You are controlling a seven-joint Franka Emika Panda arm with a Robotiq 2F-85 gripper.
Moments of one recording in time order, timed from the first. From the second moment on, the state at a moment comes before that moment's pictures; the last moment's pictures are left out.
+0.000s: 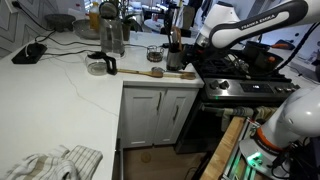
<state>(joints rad) -0.10 -0.26 0.06 -2.47 -0.05 2.45 0.33</state>
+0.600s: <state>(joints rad) -0.10 -0.12 -0.01 -2.35 -0.05 2.45 0.20</state>
